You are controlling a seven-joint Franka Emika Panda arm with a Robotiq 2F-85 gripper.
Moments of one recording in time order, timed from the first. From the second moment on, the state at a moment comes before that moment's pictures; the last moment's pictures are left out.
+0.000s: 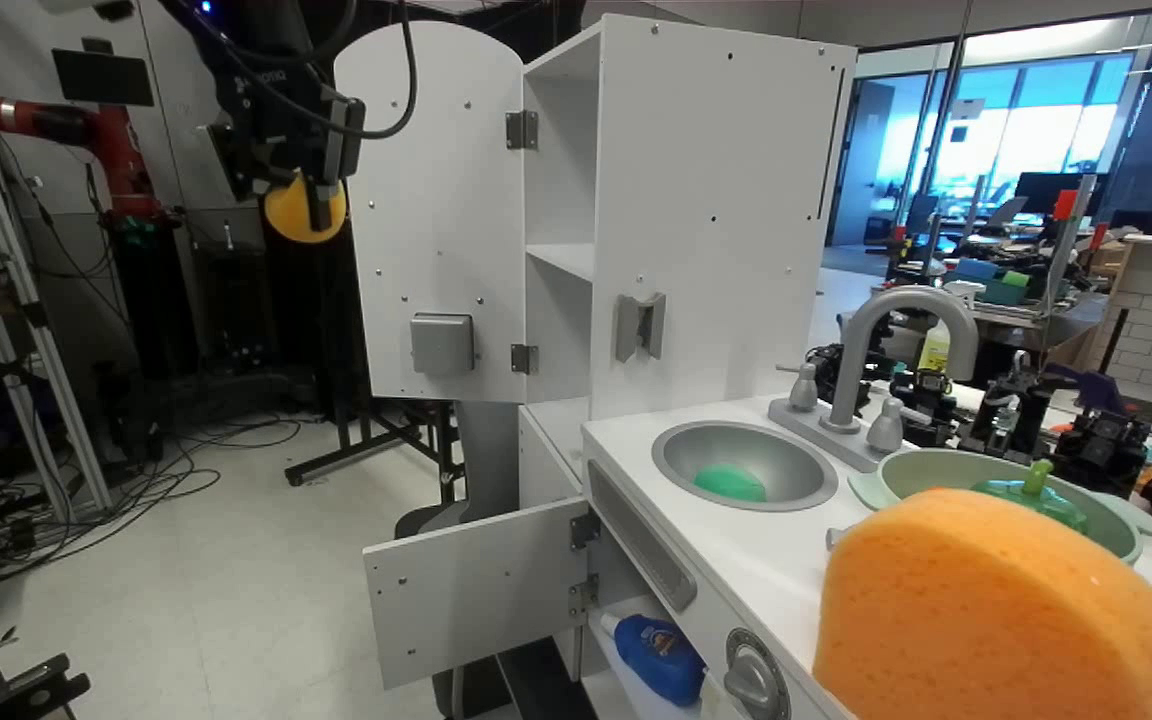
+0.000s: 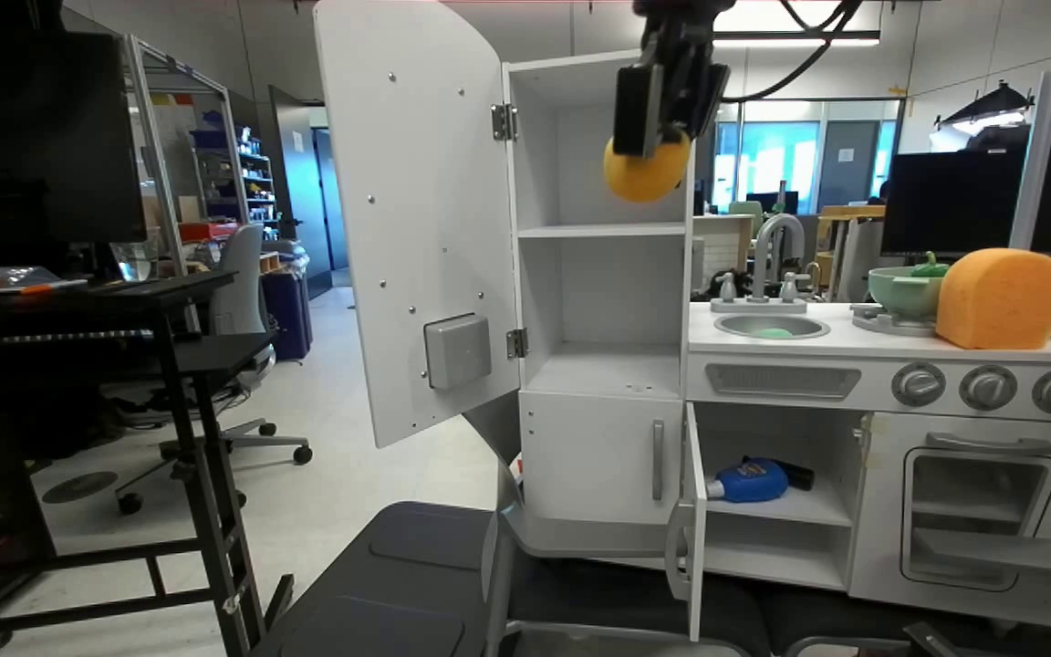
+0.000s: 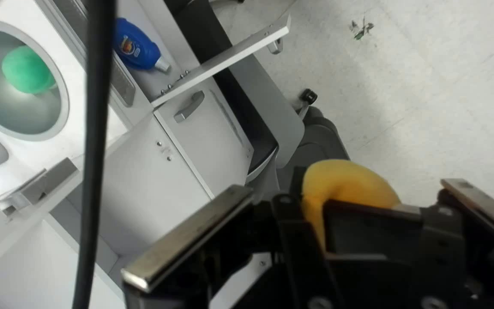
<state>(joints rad) 0.16 0.09 0.17 -2.04 -0.24 2.31 -0.05</state>
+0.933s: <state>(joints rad) 0.34 0.63 -0.05 -1.55 -0.84 2.46 0.64</state>
